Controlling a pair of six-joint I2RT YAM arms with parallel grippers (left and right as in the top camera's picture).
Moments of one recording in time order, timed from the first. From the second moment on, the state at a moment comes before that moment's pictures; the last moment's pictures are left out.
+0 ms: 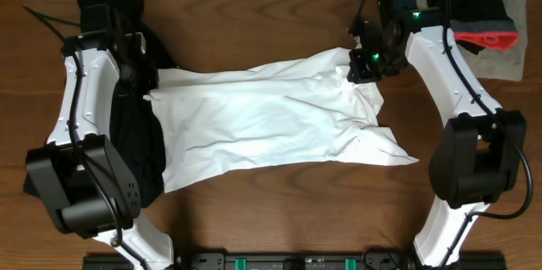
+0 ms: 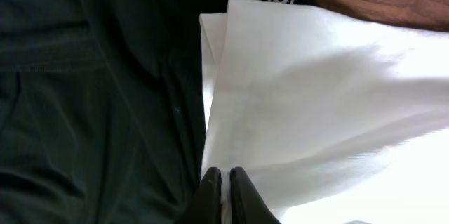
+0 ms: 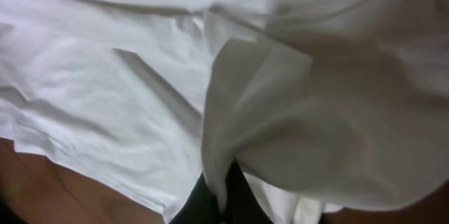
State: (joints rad) left arm 0.20 1.86 1.50 -1.00 0.05 0.03; right arm 0.15 2.01 1.69 -1.08 -0.36 -0.08
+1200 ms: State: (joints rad) left arm 0.20 1.64 1.54 -1.33 0.10 -0.10; right arm 0.12 2.00 1.92 -1.42 -0.26 -0.05
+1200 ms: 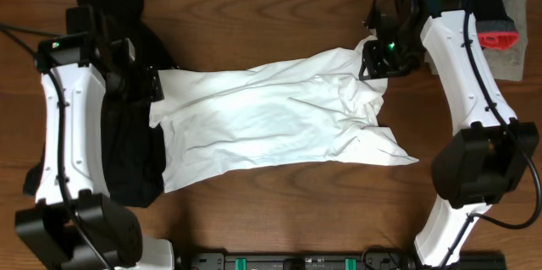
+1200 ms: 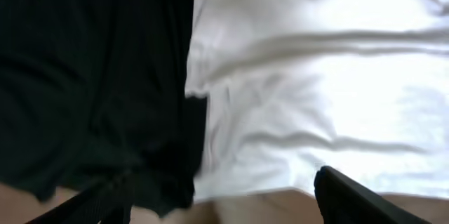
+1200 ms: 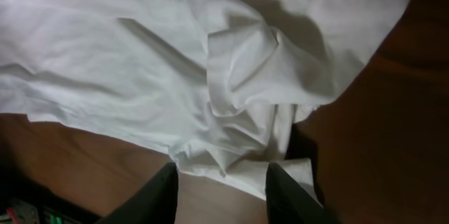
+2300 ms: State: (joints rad) left arm 0.02 1.19 0.71 -0.95 0.04 -0.70; right arm 0.13 1.77 1.45 -1.20 -0.11 0.23
